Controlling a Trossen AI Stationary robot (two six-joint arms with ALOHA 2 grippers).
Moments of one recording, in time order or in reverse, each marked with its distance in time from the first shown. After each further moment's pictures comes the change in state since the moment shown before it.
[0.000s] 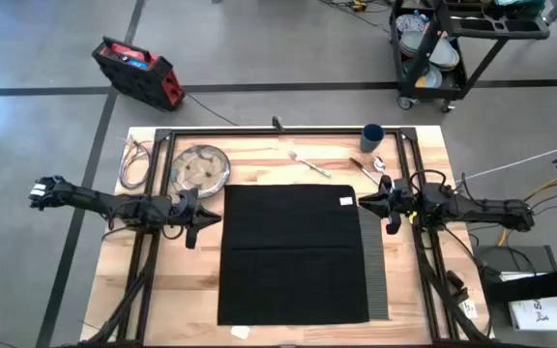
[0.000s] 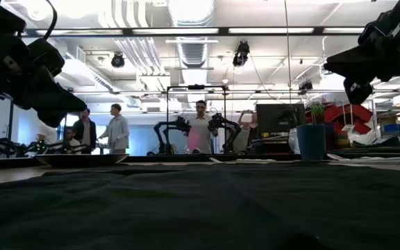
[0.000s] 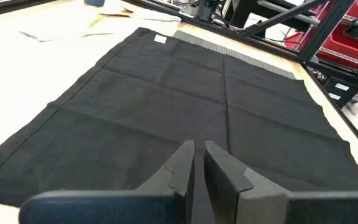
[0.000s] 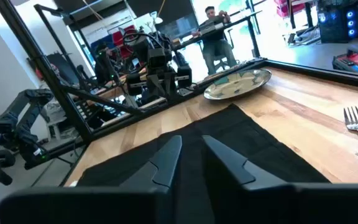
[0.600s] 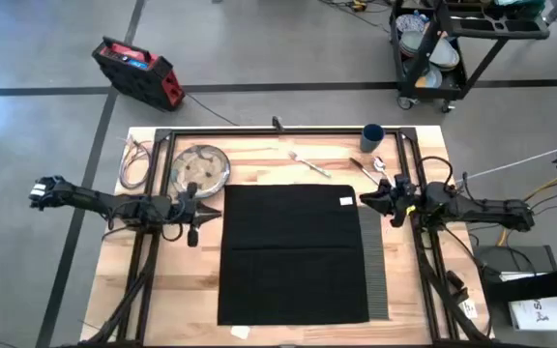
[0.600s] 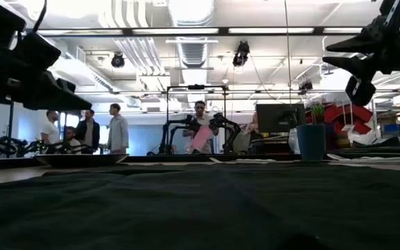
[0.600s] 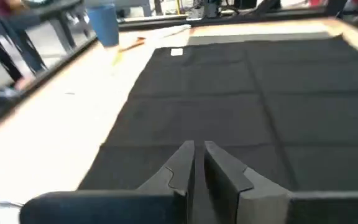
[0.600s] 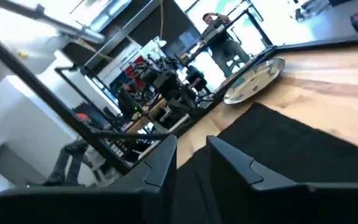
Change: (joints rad) left arm 0.000 0.000 0.002 0.007 -0.100 0.403; right arm 0.000 0.000 0.000 0.068 0.026 0.402
